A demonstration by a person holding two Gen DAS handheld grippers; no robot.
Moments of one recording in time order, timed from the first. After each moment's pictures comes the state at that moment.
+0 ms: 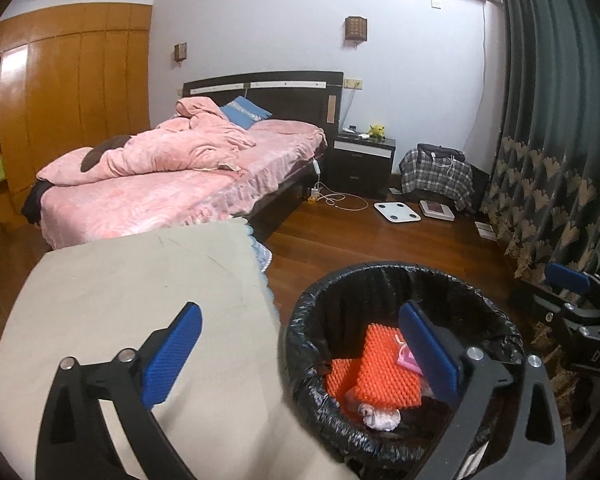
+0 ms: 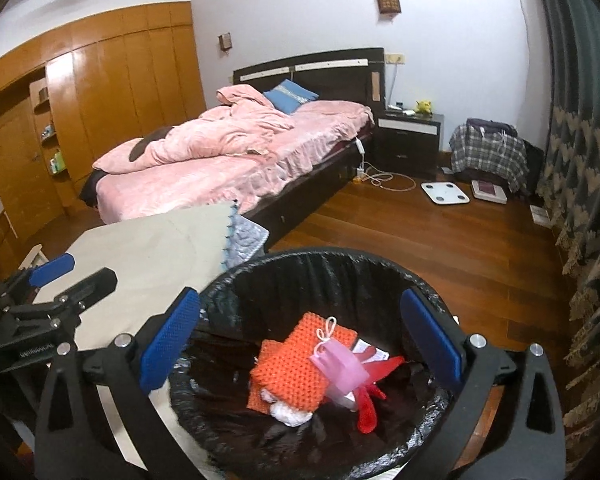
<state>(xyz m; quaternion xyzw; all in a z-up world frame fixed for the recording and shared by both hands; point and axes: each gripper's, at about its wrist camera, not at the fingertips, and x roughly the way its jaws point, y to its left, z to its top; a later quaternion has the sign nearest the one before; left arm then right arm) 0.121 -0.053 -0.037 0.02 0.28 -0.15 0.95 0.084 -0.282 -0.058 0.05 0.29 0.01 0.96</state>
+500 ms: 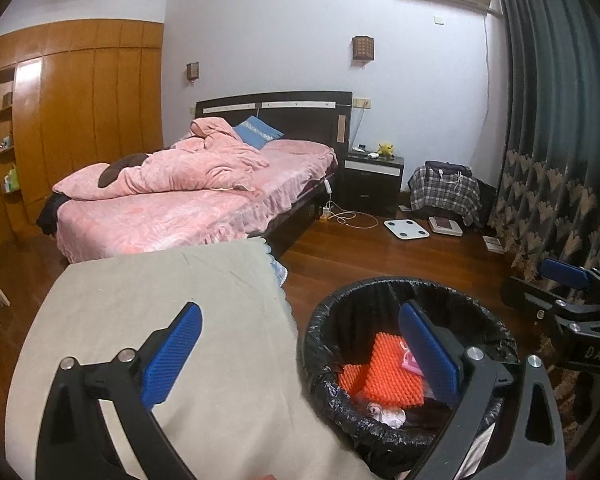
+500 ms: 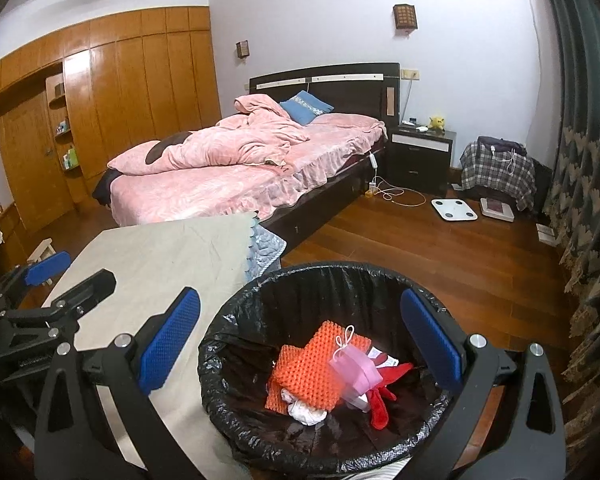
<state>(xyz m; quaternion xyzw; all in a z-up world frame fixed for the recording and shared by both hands) 0.087 -0.036 -0.012 0.02 0.24 -0.13 0.96 0.066 -0.262 -0.033 0.03 0.27 0.02 0.96</state>
